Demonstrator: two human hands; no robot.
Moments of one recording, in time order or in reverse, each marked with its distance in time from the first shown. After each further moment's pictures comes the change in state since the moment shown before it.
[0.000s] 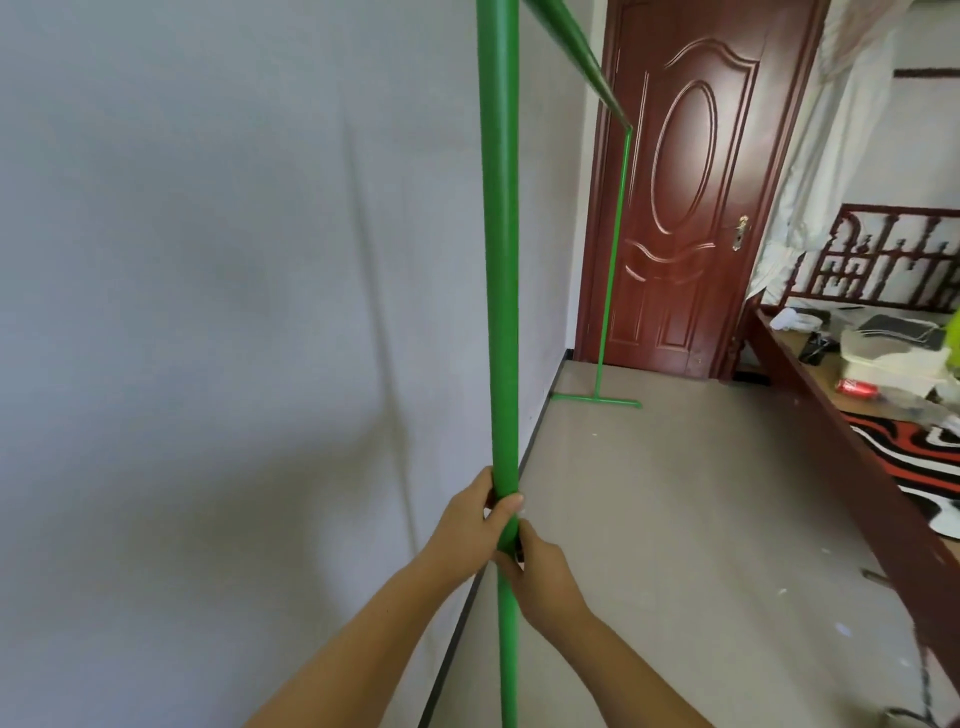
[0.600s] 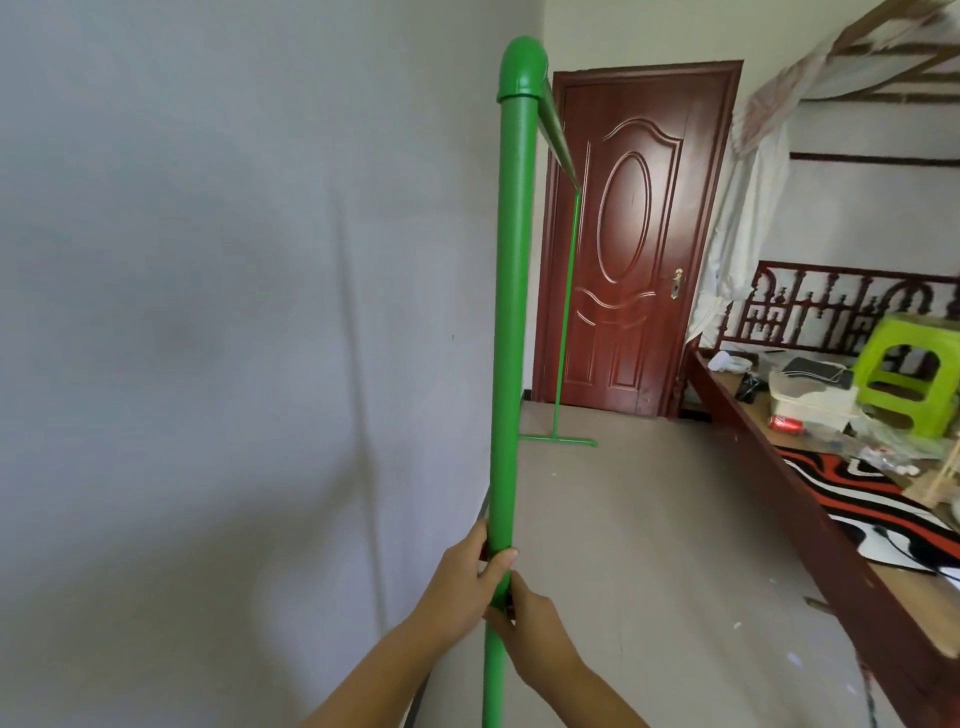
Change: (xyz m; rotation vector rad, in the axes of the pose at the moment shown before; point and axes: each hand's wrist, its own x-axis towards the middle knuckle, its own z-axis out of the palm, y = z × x) left_hand 0.003 0.000 0.021 0.014 -0.094 0.032; right_hand -0.007 0.008 -0.019 -0.036 -0.051 0.083
